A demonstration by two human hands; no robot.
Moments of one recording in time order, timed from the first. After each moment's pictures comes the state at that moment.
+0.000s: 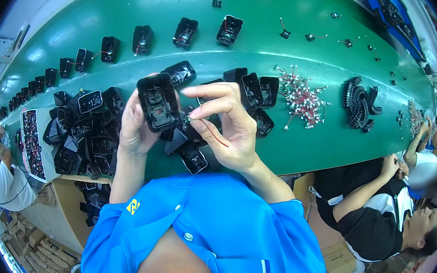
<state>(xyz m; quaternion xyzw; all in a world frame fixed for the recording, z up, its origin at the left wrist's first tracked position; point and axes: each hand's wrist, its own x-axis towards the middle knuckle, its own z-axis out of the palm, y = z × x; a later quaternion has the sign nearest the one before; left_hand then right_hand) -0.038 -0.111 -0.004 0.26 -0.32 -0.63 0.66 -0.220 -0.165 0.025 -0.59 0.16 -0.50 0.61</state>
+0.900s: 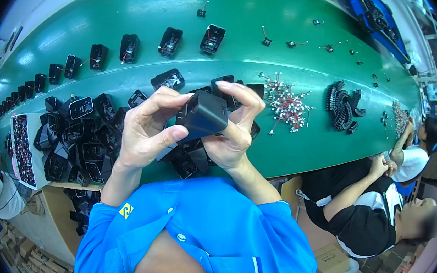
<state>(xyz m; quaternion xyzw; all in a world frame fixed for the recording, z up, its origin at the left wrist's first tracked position) -0.064 -0.123 0.031 0.32 -0.51 -0.51 0.62 -0.221 -0.175 0.006 -0.70 0.25 -0.62 0.24</state>
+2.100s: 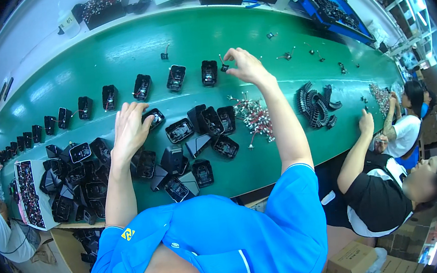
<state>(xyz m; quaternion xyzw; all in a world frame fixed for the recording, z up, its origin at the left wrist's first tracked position) -0.022 -0.179 -0.004 0.71 -0.67 -0.08 0.21 -0.317 -0.406 0.004 -0.87 0.45 -0.08 0.19</state>
